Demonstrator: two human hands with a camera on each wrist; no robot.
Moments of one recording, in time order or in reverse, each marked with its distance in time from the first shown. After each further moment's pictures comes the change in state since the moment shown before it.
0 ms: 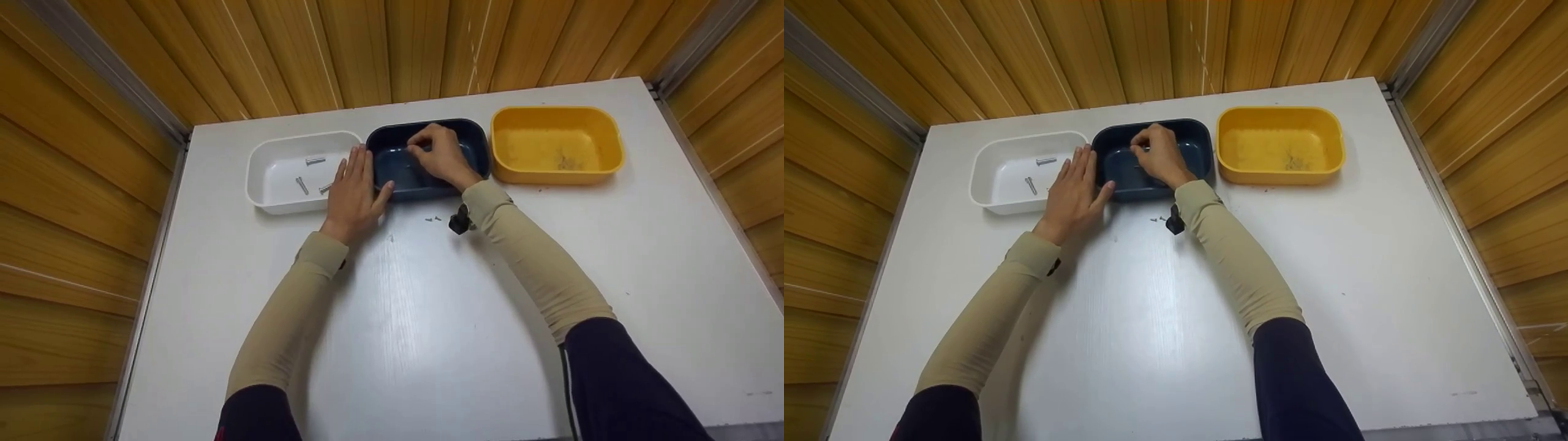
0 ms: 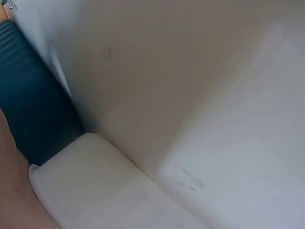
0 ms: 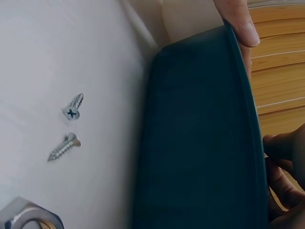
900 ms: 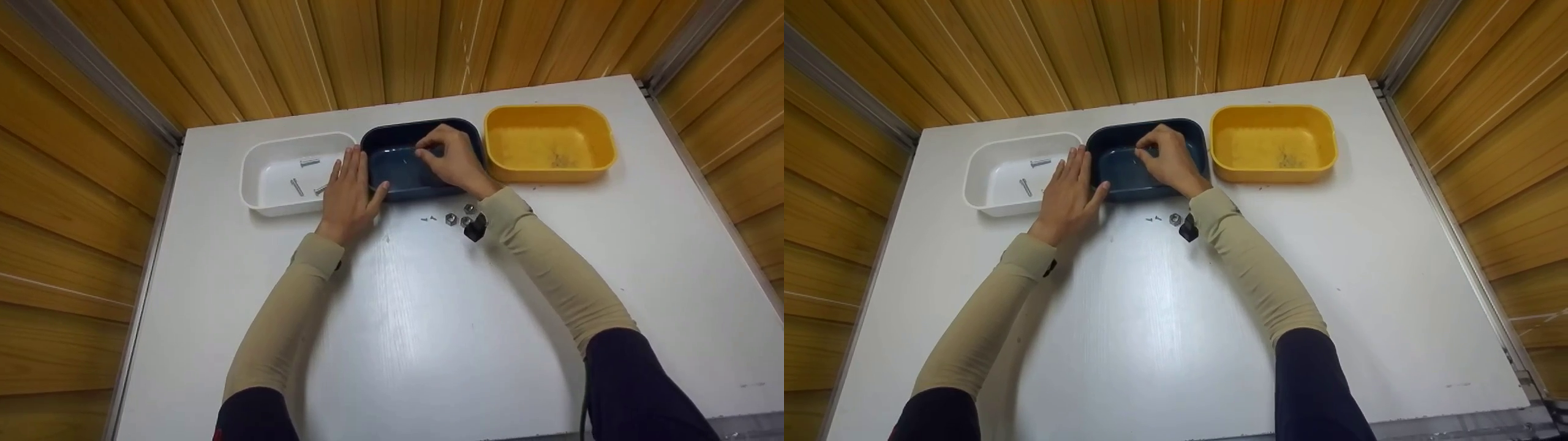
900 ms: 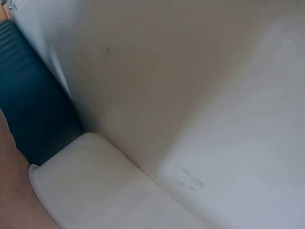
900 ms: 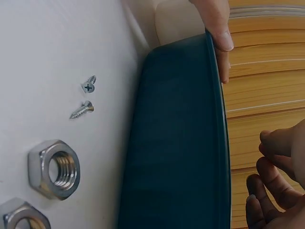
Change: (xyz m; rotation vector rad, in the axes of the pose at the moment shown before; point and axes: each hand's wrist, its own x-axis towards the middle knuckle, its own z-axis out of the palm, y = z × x) left_hand 0.001 -0.001 0.003 -0.013 0.033 0.008; right_hand -0.026 -0.001 -0.028 0.009 0.049 -0.106
